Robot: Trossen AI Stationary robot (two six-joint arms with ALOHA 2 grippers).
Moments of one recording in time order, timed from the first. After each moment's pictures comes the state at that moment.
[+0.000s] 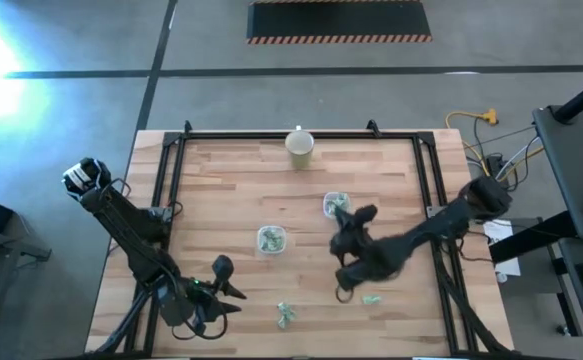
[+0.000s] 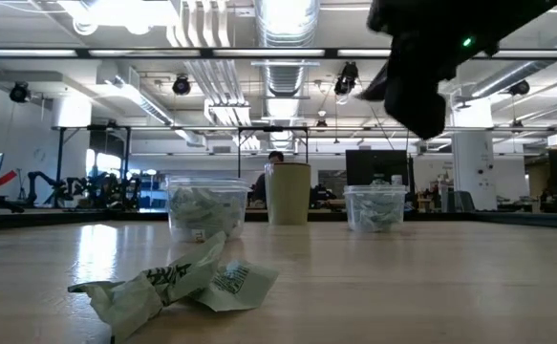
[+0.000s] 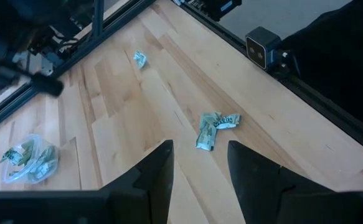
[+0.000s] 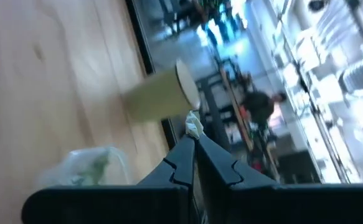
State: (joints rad) left arm -0.87 1.31 0.86 -0.18 -0.56 0.06; right arm 0.46 1.71 1.04 -0.65 1.36 0.24
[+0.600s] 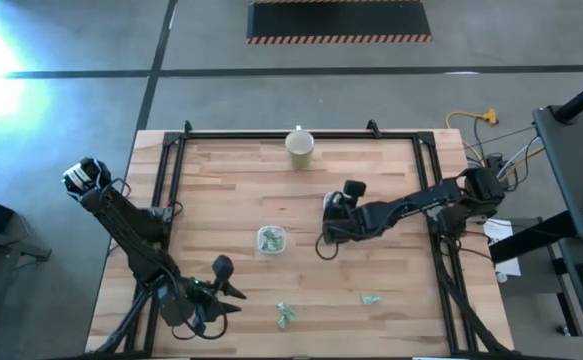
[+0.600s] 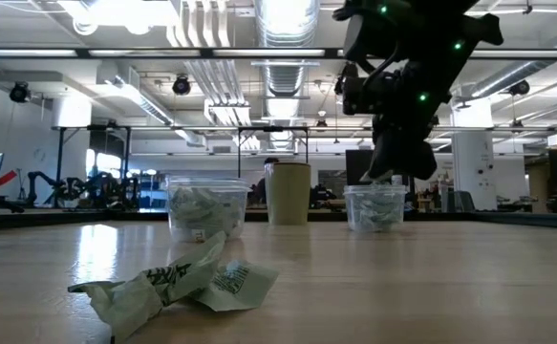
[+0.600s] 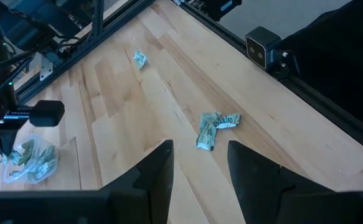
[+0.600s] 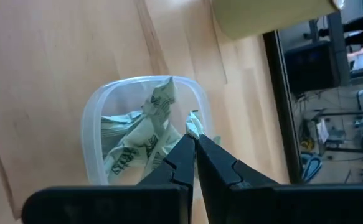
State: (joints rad) left arm -0.87 1.31 0.86 -0.18 -0.56 0.06; right arm 0.15 1.71 1.01 -0.65 0.78 0.22
